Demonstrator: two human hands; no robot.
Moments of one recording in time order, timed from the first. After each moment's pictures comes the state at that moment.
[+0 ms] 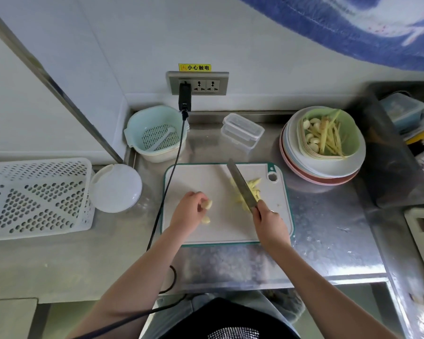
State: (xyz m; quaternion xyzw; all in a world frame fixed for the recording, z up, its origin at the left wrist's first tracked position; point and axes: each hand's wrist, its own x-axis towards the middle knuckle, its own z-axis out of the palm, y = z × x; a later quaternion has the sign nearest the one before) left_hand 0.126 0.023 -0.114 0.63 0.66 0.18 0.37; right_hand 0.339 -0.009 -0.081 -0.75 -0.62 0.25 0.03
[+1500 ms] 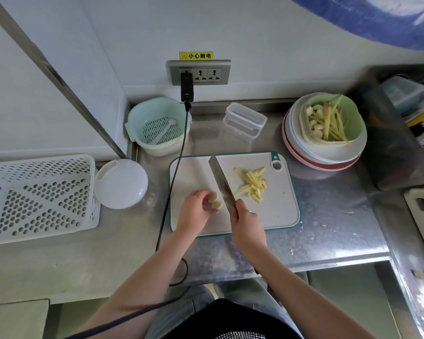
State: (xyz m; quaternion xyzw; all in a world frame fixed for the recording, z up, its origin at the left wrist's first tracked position) left_hand 0.119 0.004 -0.121 0.63 0.64 0.24 0.37; right_hand 0.255 -0.037 -0.072 -0.76 -0.57 0.32 0.08
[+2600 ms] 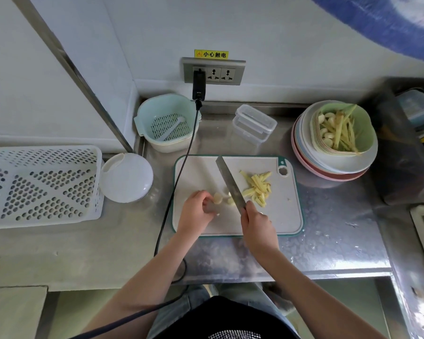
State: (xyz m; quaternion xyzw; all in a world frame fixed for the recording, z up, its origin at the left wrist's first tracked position) left_hand 0.118 0.000 -0.127 0.61 0.66 0.25 0.36; right_hand 0.277 -0.031 -0.071 -0.73 -0.62 0.27 0.02
